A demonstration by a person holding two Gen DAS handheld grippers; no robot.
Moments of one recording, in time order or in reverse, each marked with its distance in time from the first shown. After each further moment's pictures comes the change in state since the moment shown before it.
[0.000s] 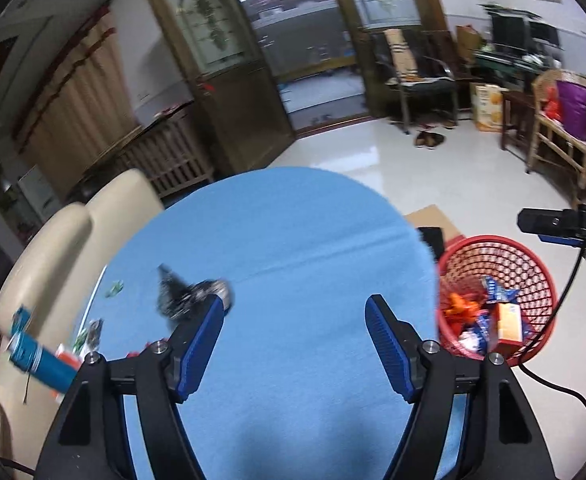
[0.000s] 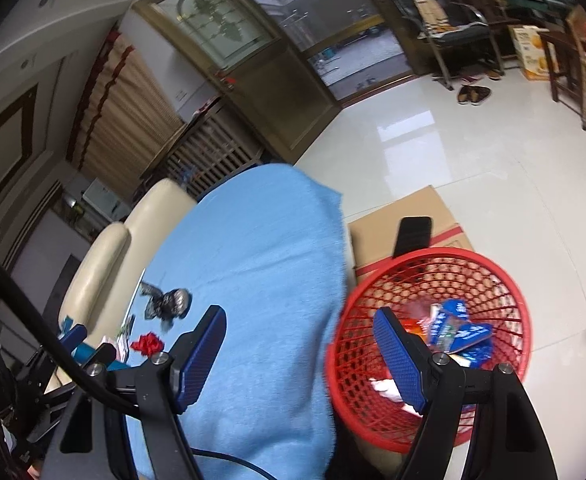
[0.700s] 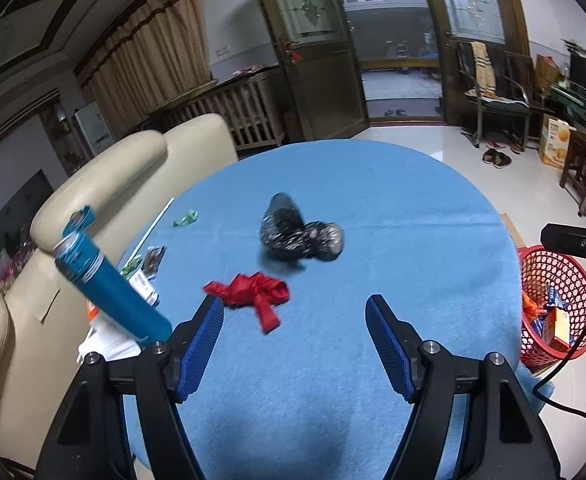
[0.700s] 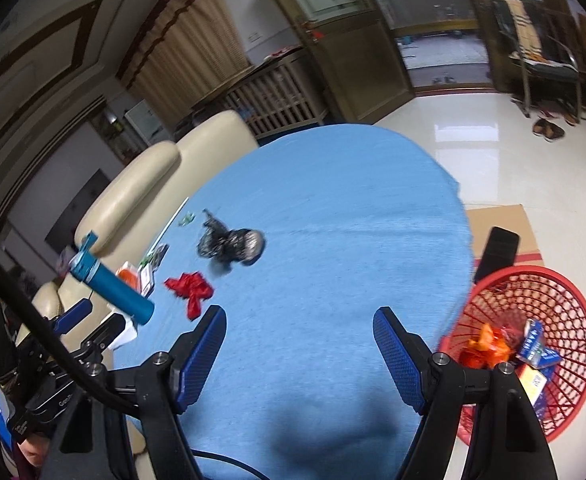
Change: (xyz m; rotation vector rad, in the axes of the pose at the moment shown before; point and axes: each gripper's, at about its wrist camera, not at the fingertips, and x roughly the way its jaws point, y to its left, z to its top) left arm -0.006 0.108 -0.065 -0.222 0.064 0.149; right arm 0.055 0.141 -0.036 -0.283 0.135 0.083
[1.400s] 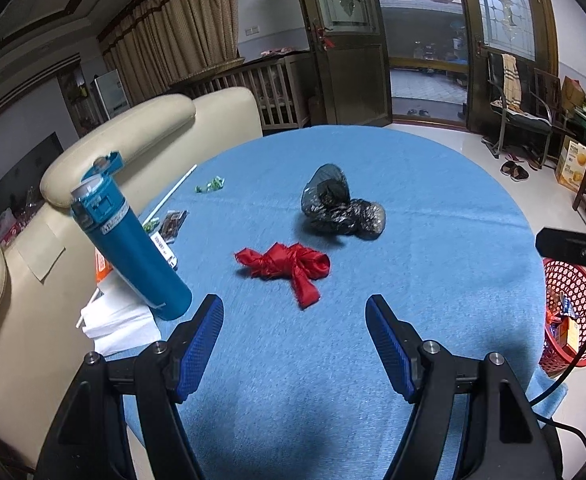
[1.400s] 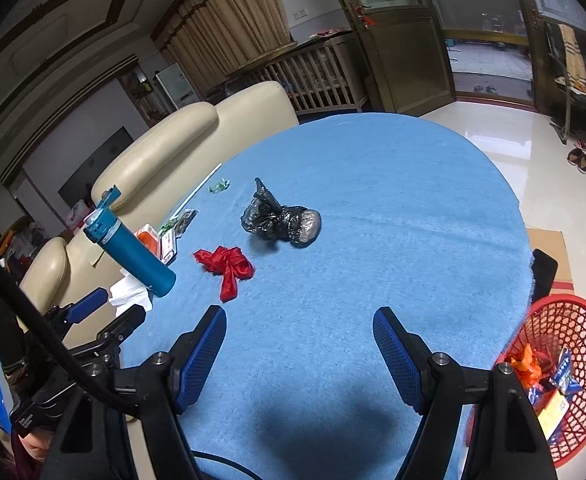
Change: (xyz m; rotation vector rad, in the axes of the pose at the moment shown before) left arm 0.020 0.050 -0.025 -0.110 0.054 0.015; right arm 0.043 0.068 0.000 -0.143 0.070 0.042
